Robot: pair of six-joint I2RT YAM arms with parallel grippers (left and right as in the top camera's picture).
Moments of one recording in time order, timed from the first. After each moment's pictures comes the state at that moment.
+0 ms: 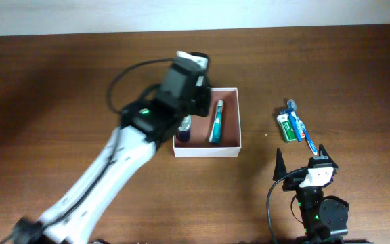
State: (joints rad) left arm -0.58 1.54 1.45 -0.61 -0.06 -0.31; right arm 0.09 0.01 0.01 -0.07 0.06 -0.03
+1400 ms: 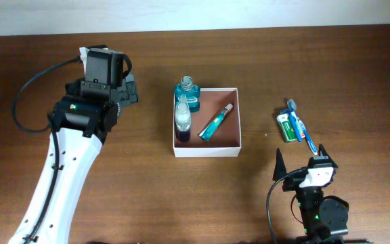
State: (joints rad) left arm -0.22 1.46 1.46 -0.86 -0.42 -0.28; right arm 0.09 0.01 0.01 -0.07 0.05 -0.03
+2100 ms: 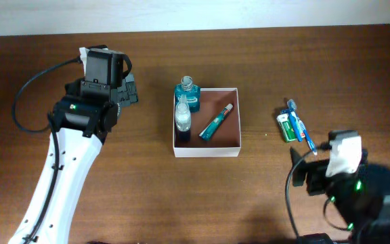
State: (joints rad) left arm -0.22 1.46 1.46 -0.86 -0.43 -0.28; right arm 0.09 0.64 1.02 -0.96 -0.01 -0.07
